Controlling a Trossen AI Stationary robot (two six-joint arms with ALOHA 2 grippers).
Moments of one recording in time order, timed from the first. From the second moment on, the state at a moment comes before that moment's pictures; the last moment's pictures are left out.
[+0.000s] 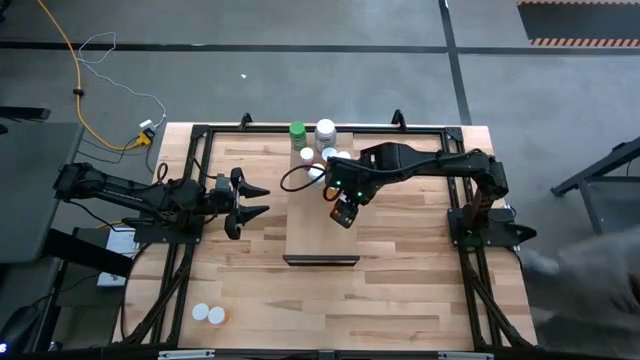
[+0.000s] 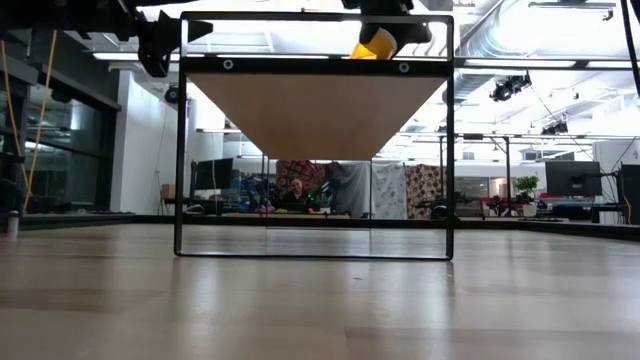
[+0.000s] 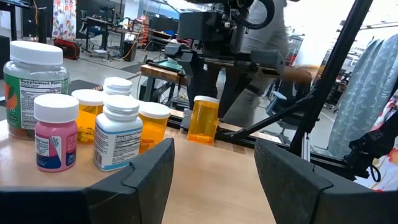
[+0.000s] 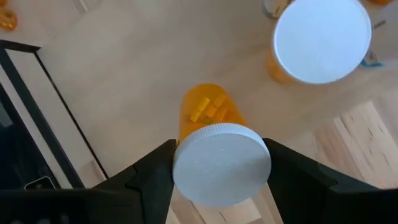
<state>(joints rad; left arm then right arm) -0.04 0.65 0.31 0.36 -0.25 -0.23 0.00 1.83 1.93 -1.32 -0.04 0.55</state>
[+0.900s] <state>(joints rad) -0.04 0.65 0.31 0.36 -0.25 -0.23 0.00 1.83 1.93 -1.36 0.02 0.57</state>
